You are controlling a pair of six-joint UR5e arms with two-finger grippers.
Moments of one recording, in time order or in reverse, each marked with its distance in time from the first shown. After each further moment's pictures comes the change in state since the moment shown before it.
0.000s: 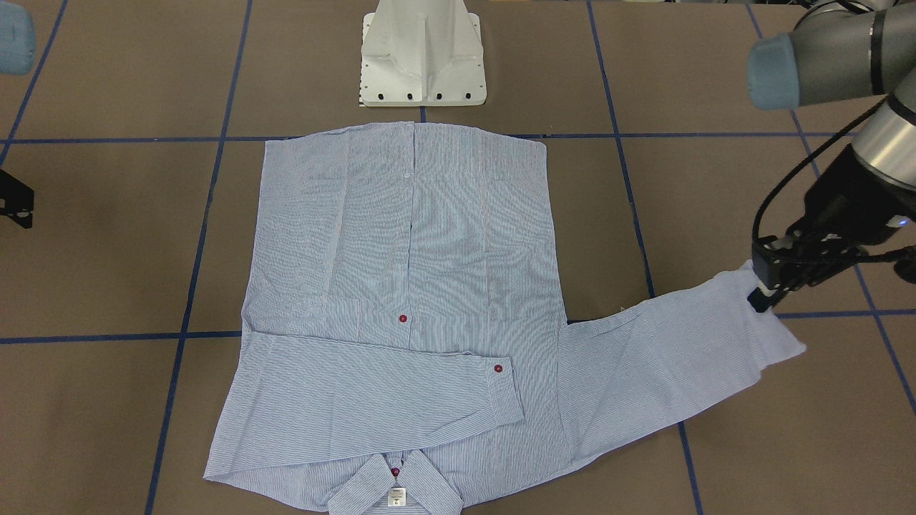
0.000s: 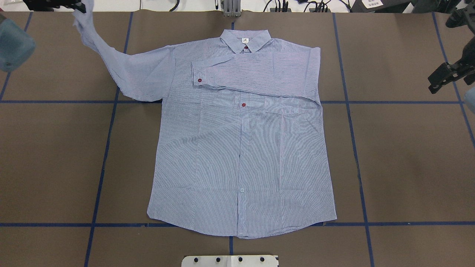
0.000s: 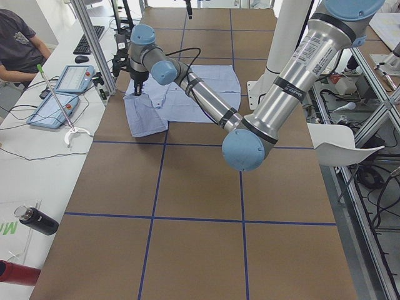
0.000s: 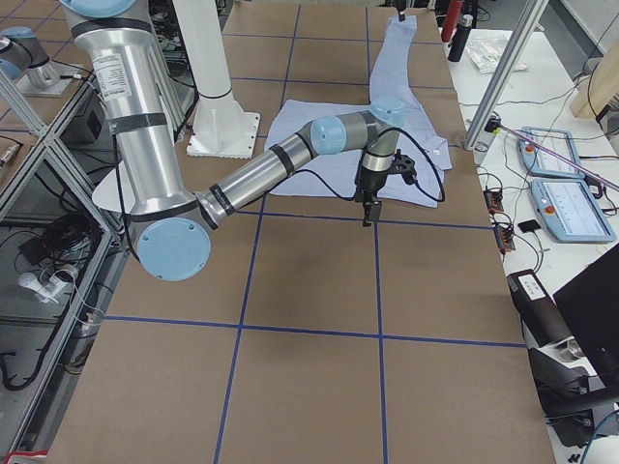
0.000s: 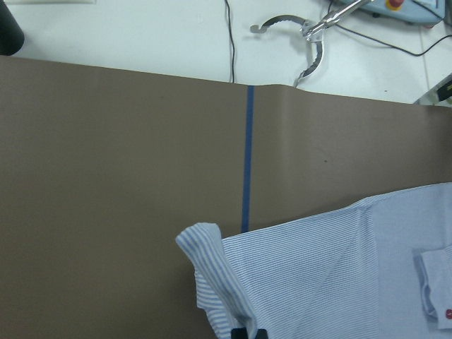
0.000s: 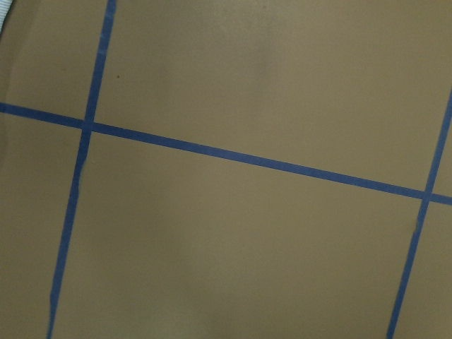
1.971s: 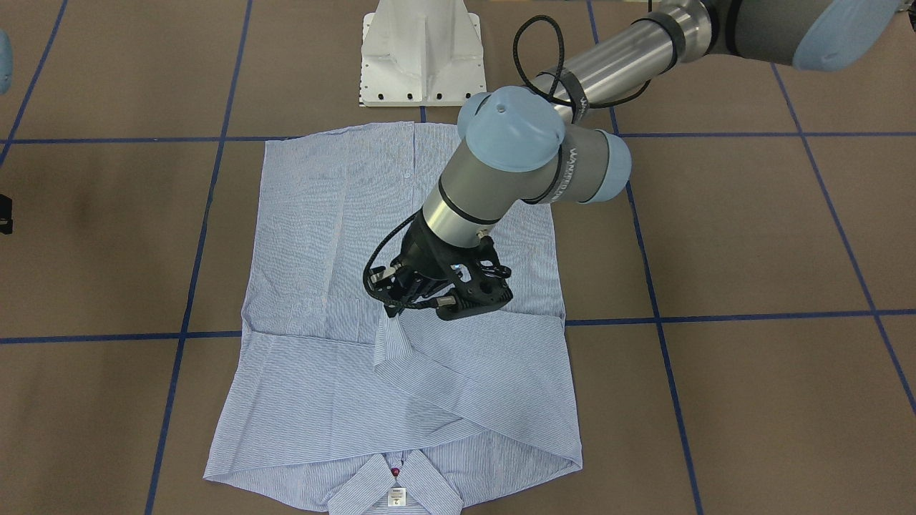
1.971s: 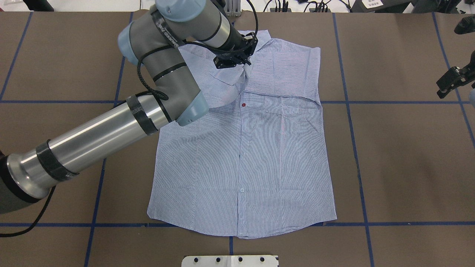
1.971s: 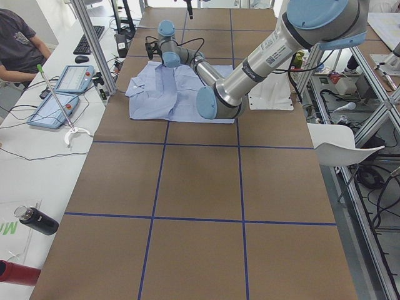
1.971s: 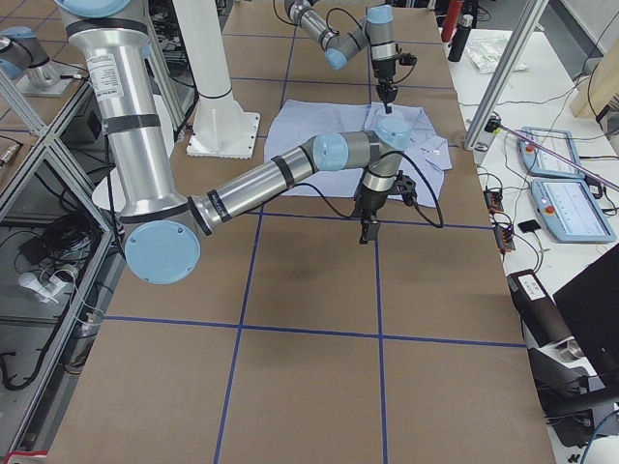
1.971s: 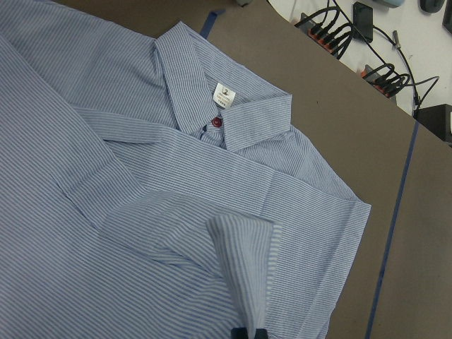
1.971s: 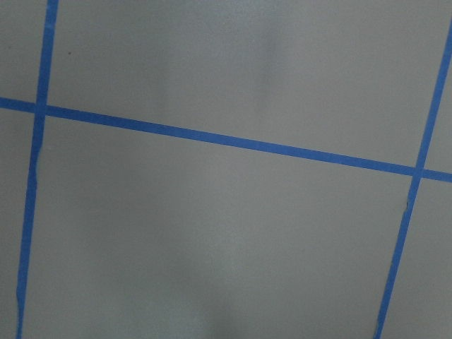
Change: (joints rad) left arm 0.450 -0.411 0.513 -0.458 0.202 -0.623; right arm 0.016 -0.015 -0.065 0.007 0.025 -0.016
